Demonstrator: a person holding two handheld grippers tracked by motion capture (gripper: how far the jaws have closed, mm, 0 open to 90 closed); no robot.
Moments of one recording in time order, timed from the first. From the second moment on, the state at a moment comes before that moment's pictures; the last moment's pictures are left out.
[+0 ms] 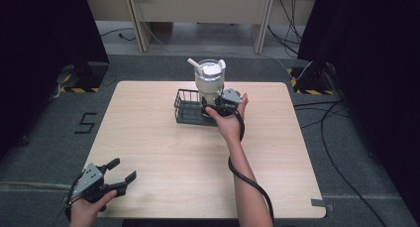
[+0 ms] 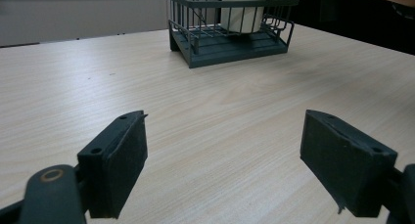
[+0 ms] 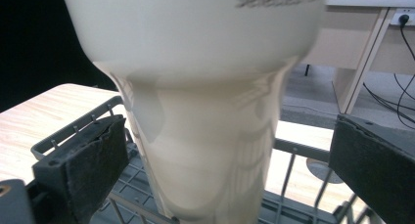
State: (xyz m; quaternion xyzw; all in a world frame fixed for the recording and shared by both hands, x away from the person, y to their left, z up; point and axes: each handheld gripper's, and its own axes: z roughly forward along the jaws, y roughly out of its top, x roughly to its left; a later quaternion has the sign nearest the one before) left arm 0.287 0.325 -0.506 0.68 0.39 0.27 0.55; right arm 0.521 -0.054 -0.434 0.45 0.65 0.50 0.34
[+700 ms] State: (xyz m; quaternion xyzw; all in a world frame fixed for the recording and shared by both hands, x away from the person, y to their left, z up) left arm 0.287 0.325 -0.506 0.68 0.39 0.27 0.55; right arm 0.499 -0.080 -0.427 0.47 0.66 0.50 0.33
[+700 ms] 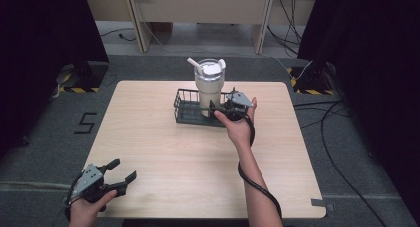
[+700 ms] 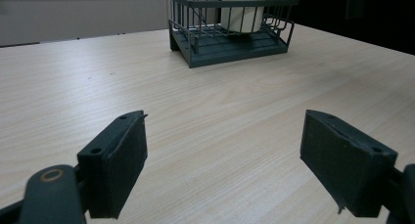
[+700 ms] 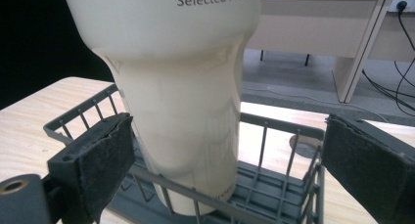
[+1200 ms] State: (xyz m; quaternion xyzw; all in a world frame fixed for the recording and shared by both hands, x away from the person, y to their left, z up) left arm 0.287 0.324 -0.507 0.68 0.39 0.27 0.55; right arm 0.481 -0.100 -0.430 0.47 0.66 0.49 0.33
